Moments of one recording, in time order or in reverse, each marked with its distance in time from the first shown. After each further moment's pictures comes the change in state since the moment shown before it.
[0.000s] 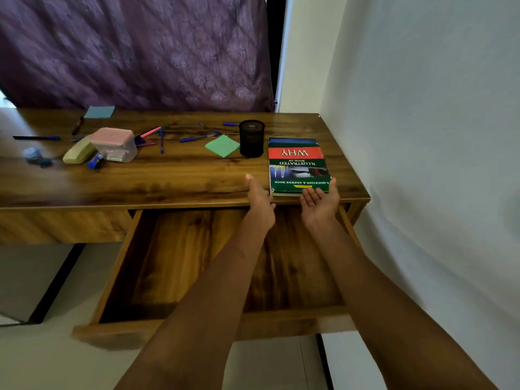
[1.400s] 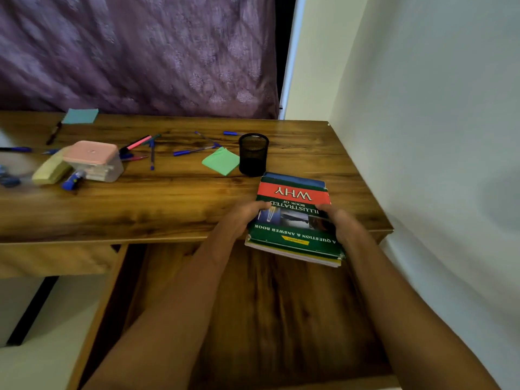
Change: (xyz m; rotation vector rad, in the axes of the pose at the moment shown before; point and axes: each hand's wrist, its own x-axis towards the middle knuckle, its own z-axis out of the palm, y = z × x) left_hand 0.125 0.061 -0.027 0.729 -0.195 -0.090; right_hand 0.095 -0.025 0.032 -0.942 0.007 0.168
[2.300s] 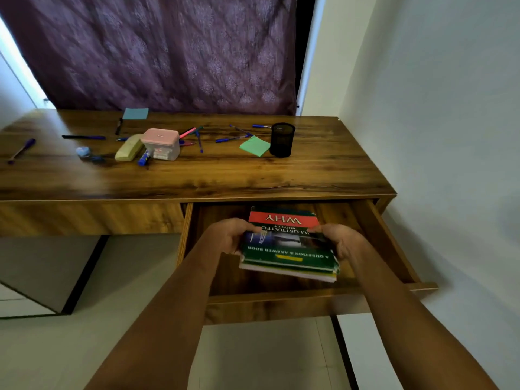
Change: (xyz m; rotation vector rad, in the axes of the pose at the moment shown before) left_hand -0.169 -0.108 -0.105 0.047 -0.117 -0.258; right_hand -0.177 0.116 0.048 -0.257 -0.129 0.127
